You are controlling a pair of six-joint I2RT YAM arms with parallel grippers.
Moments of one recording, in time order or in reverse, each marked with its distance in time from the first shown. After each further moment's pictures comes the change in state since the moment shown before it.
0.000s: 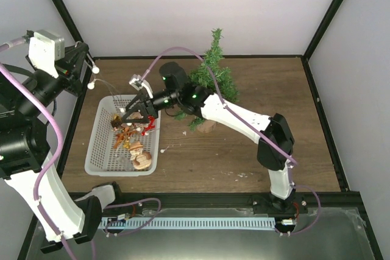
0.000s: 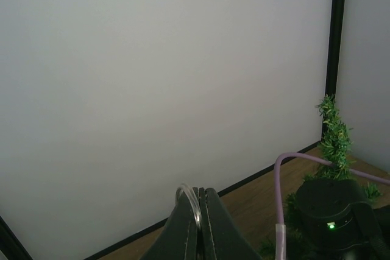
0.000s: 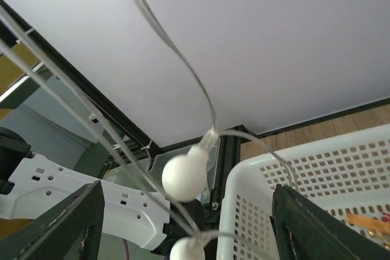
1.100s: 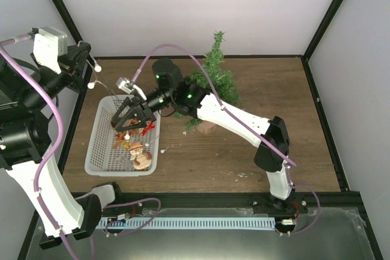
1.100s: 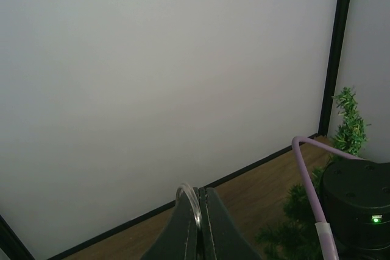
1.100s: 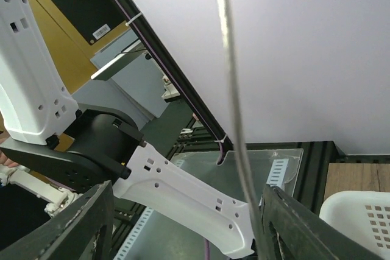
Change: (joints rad) left arm 0.000 0.019 -0.032 -0.004 0.002 0.000; right arm 0.062 0.042 0.174 0.017 -0.244 0.074
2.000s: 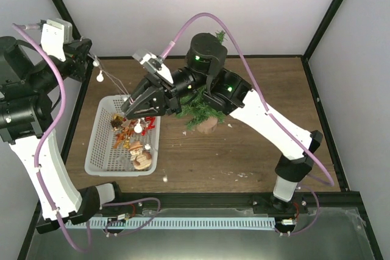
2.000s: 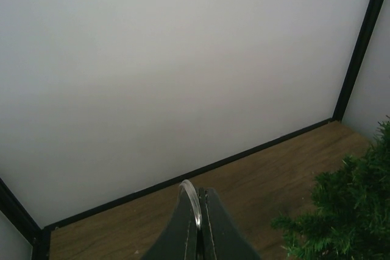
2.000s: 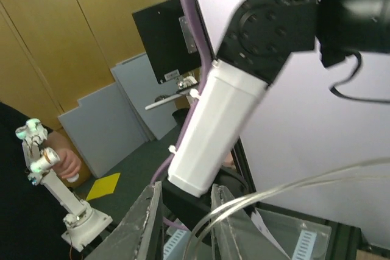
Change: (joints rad) left arm -0.001 0.069 -0.050 0.006 -0.064 0.010; right arm 0.031 -0.204 0.214 -0.124 0.002 0.048
